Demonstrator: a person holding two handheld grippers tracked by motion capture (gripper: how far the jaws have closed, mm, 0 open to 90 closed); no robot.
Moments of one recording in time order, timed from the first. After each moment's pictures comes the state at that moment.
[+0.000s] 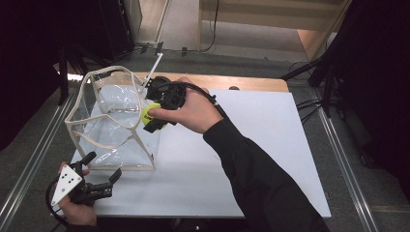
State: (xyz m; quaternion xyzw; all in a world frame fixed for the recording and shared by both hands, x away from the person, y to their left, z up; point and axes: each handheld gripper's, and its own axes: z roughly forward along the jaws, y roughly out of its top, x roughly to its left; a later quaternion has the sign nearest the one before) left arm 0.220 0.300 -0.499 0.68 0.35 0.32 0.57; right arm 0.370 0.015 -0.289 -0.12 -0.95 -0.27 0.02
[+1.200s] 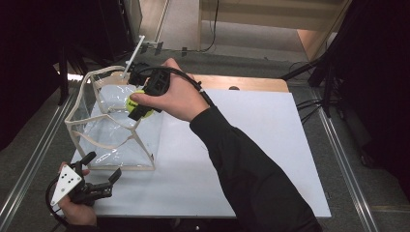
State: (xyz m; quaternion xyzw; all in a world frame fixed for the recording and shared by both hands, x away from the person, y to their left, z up) left arm 0.220 0.301 -0.499 0.67 0.35 0.31 0.57; right arm 0.385 0.045 -0.260 -0.12 -0.95 -0.27 0.01
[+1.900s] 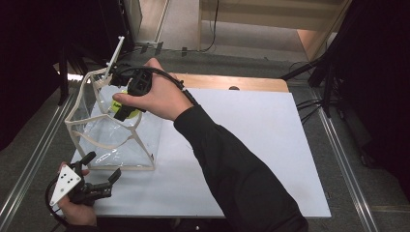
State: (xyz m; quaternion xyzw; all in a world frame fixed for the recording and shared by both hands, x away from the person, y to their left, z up) left arm 0.220 0.301 -0.499 0.67 0.35 0.31 0.57; right arm 0.391 0.082 -0.264 -0.10 -0.96 -0.27 0.01
